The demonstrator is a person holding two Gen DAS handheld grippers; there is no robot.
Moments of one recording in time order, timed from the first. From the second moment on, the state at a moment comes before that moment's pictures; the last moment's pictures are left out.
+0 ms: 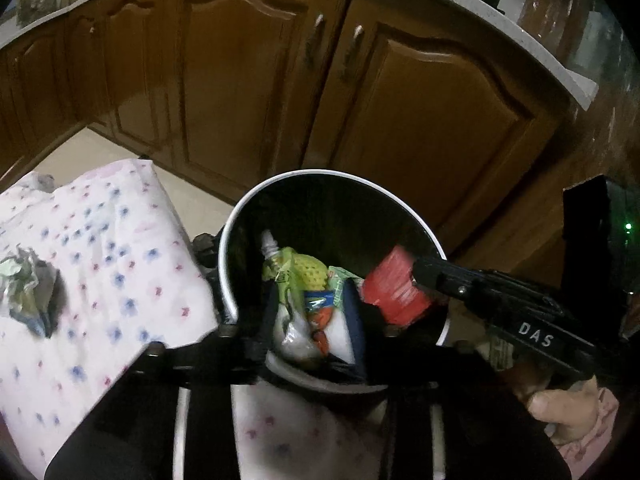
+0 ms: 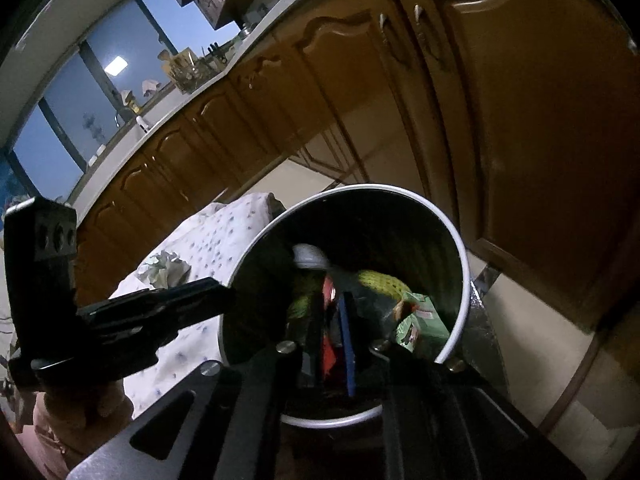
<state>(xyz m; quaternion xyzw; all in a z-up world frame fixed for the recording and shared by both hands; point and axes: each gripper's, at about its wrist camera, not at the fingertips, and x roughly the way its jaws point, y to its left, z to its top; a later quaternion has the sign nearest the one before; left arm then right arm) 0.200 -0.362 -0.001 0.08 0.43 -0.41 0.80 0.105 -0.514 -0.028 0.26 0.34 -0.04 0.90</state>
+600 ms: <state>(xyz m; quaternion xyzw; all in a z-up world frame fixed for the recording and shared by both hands) 0.175 -0.213 -0.007 -0.04 0.44 -0.33 0.83 0.080 -0.466 -0.004 0.26 0.29 -0.02 0.92</state>
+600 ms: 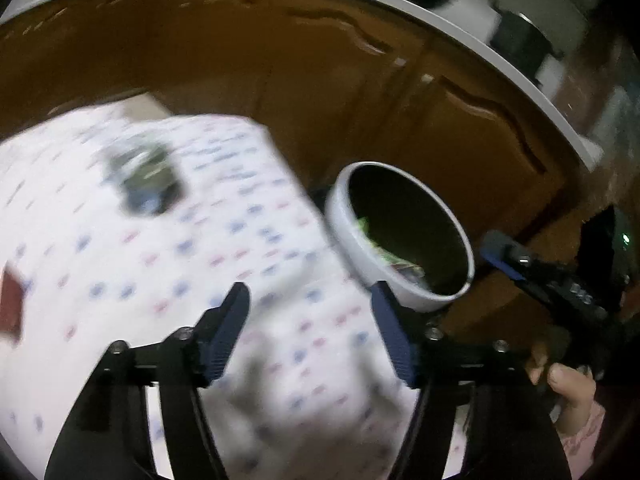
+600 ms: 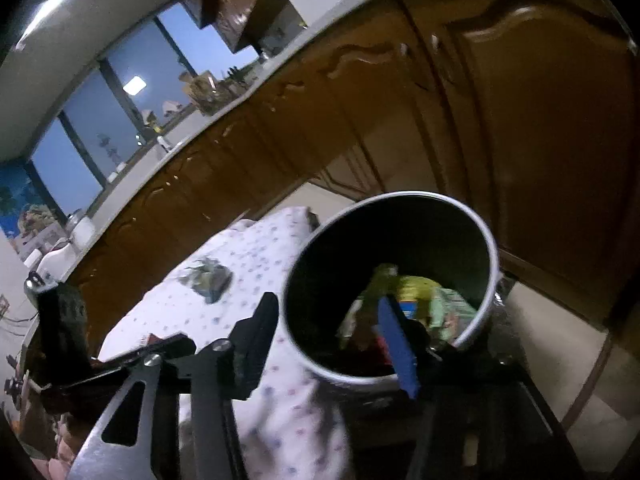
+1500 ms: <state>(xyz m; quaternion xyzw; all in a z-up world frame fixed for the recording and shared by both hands) 0.218 0.008 -0.031 -0.23 0.47 -0.08 0.85 0.136 -0.343 -0.003 0.22 0.33 0.10 0.91</state>
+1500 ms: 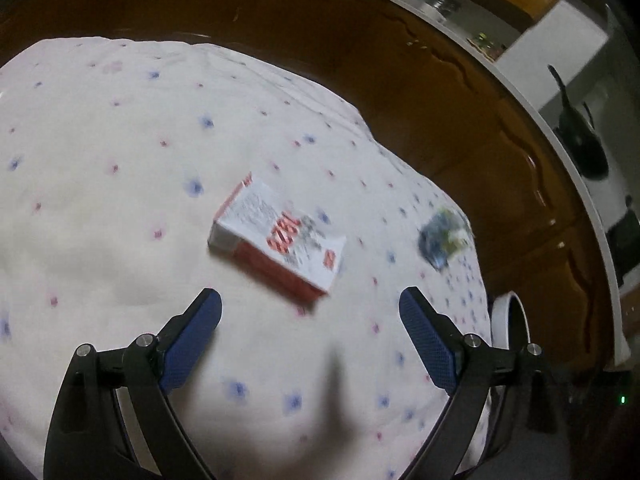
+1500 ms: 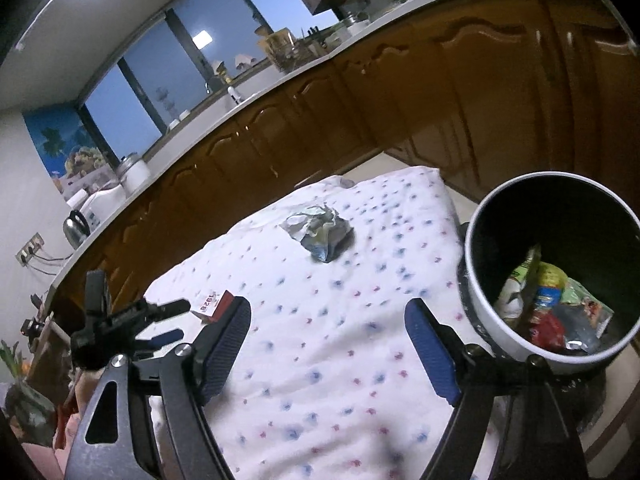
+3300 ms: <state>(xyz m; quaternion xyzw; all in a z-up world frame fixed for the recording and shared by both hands) 0.194 -0.086 -0.007 -0.07 0.44 -0.23 0.87 0.144 -0.332 -0.002 0.22 0.31 0.09 0.92</state>
